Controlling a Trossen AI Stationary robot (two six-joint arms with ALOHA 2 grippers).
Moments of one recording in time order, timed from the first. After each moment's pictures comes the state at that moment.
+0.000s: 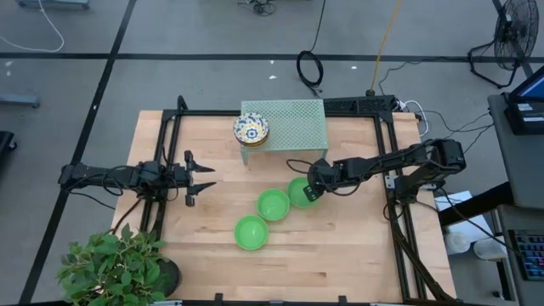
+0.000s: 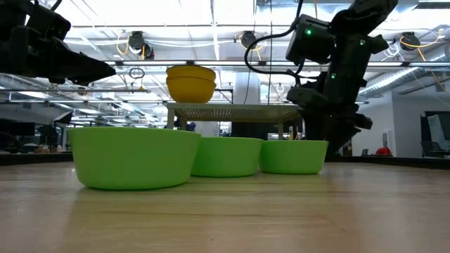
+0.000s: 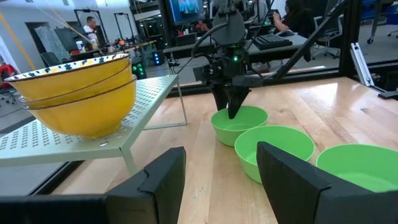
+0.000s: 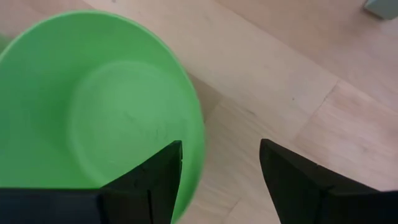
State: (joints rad) left arm -0.06 0.13 0.02 0.08 -0.17 0.15; right arm -0.03 1.54 0.80 -0.48 0.13 0.96
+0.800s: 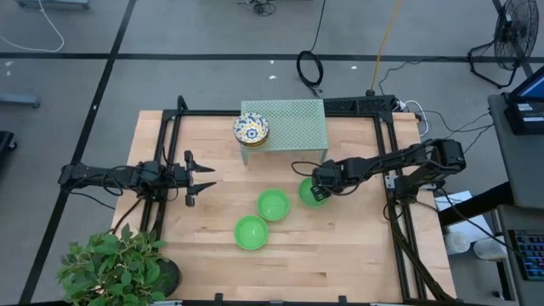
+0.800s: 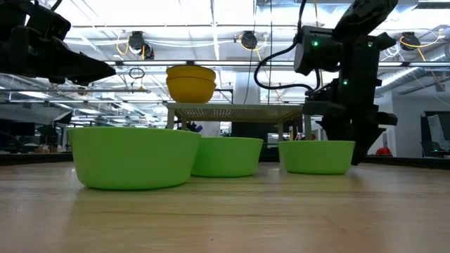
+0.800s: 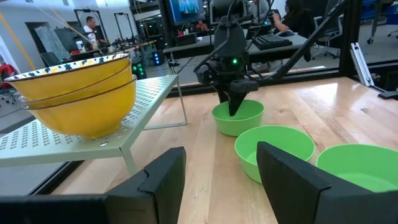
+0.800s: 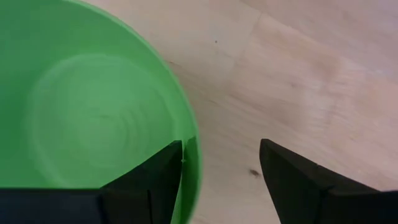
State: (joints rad) left arm -0.07 0.13 0.02 0.08 -0.17 0.15; right arm -0.03 1.54 0.80 -0.70 0.13 1.07
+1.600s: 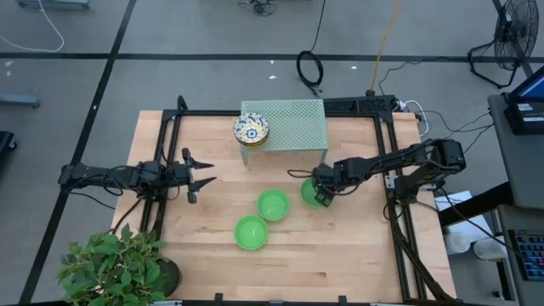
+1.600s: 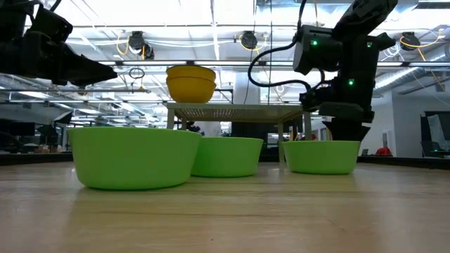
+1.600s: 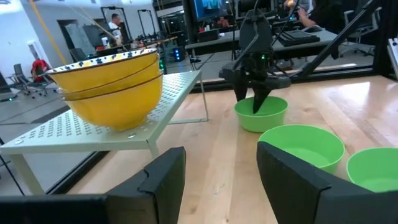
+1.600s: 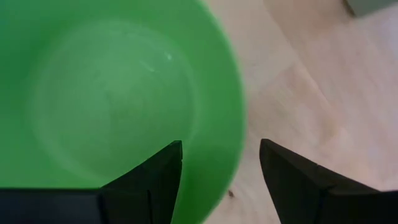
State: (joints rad) left arm -0.07 0.13 0.02 0.08 -0.26 0.15; right arm -0.03 1.54 0.80 -0.68 0.16 0.62
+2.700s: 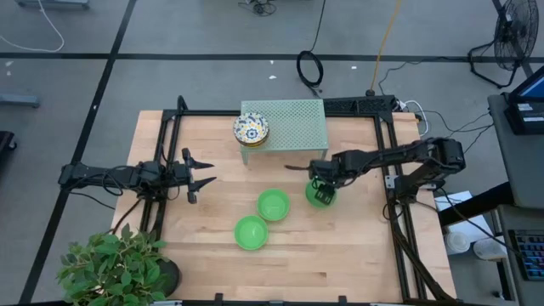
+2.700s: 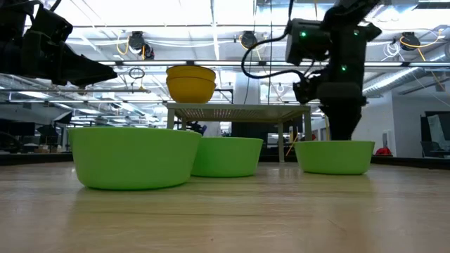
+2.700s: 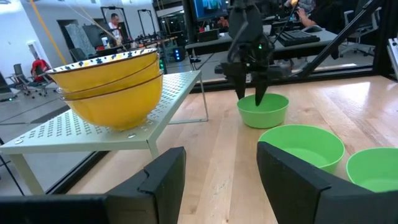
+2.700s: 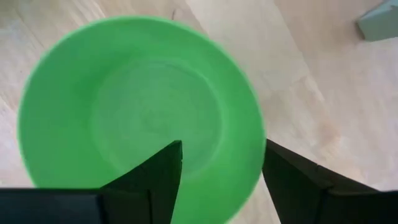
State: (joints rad) left arm -0.07 0.13 0.02 0.08 -0.26 0.15; right arm -0.08 1.53 0.90 -0.80 0.05 0.49
